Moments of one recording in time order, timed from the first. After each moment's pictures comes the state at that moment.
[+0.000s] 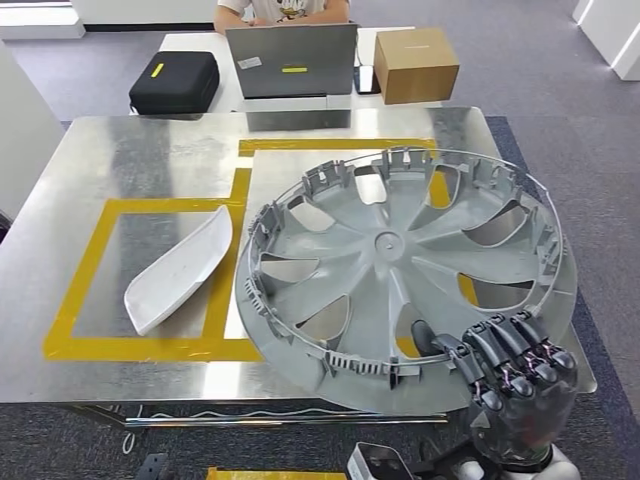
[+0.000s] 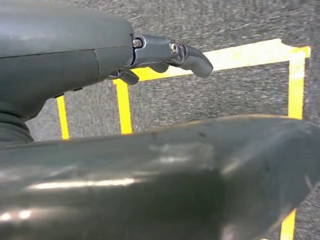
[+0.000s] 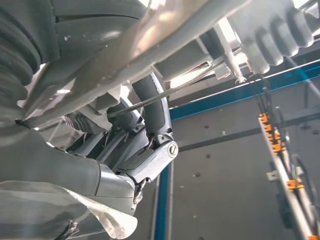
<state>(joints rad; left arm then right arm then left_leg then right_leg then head) -0.06 0.03 -0.50 -0.16 0.46 0.21 0.00 0.25 0.19 0.16 -2.10 1.57 -0.66 -0.63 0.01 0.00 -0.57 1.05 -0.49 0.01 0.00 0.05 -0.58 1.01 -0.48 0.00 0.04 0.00</state>
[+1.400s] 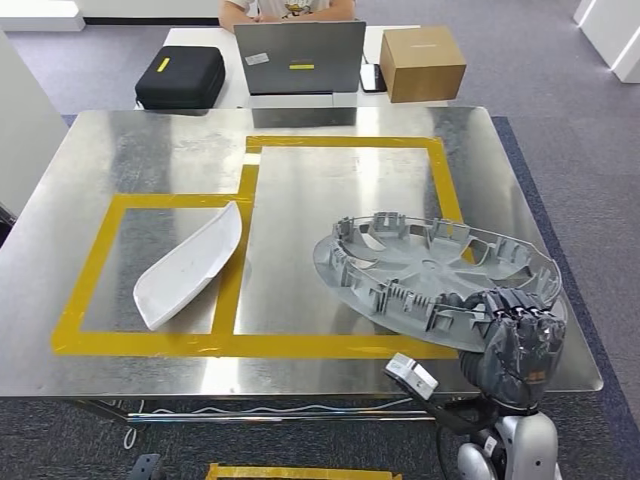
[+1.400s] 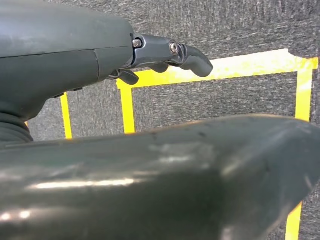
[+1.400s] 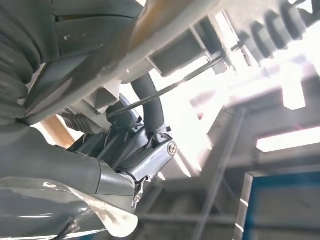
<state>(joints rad) -0.06 0.05 -0.50 -0.16 0.48 0.20 0.01 0.18 0.02 0.13 -1.80 1.57 -0.66 -0.11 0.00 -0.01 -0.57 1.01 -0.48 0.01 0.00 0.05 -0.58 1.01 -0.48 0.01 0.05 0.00</state>
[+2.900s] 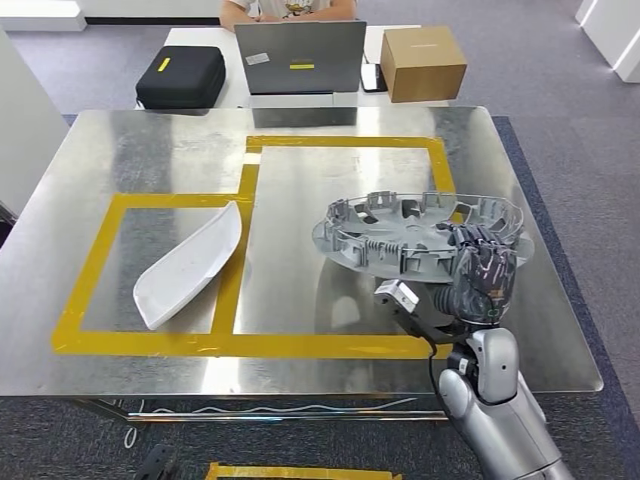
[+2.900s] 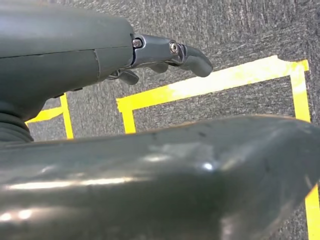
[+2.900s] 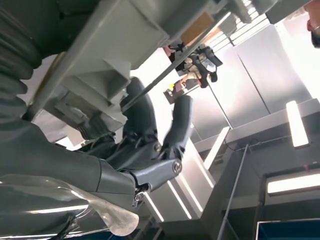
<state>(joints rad) -0.10 0.05 -0.60 -0.16 0.41 0.23 0.04 -0.19 -0.11 0.28 -1.40 1.35 -0.66 0.01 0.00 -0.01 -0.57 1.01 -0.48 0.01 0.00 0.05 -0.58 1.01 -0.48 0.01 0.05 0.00</state>
